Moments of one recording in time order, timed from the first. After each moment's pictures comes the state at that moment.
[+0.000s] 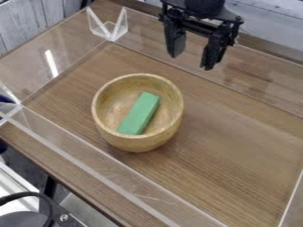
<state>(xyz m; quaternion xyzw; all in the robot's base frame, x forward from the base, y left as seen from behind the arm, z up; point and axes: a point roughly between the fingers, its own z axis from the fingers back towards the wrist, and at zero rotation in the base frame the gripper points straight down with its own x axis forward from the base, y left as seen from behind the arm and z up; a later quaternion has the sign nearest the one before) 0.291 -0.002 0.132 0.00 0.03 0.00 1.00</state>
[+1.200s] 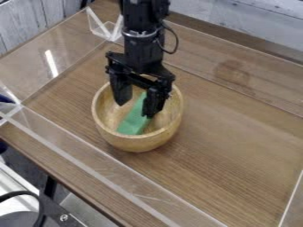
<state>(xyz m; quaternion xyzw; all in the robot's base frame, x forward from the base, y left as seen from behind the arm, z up) 0.234 0.047 0.069 -0.01 0.07 0.01 1.00</state>
